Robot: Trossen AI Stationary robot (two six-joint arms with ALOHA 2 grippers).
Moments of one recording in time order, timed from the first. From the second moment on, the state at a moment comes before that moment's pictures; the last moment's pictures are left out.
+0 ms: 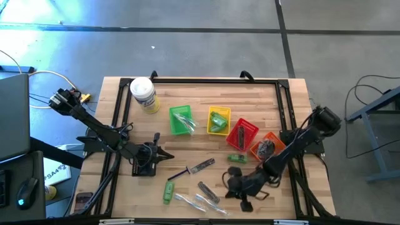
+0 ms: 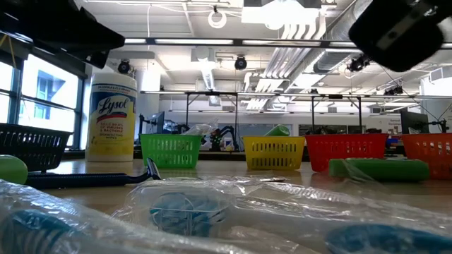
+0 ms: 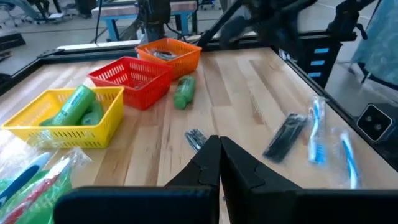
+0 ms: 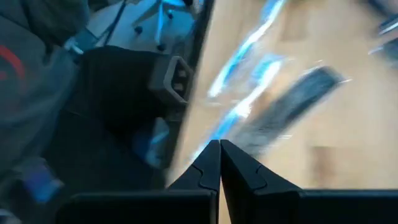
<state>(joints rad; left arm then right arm) -0.59 1.08 0.33 0.54 -0.51 -0.10 0.68 1.66 0.94 0.07 0.10 0.58</state>
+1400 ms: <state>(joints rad) -0.59 1.08 0.33 0.55 -0.50 -0.11 0.73 2.11 1.29 -0.25 0.17 0.97</state>
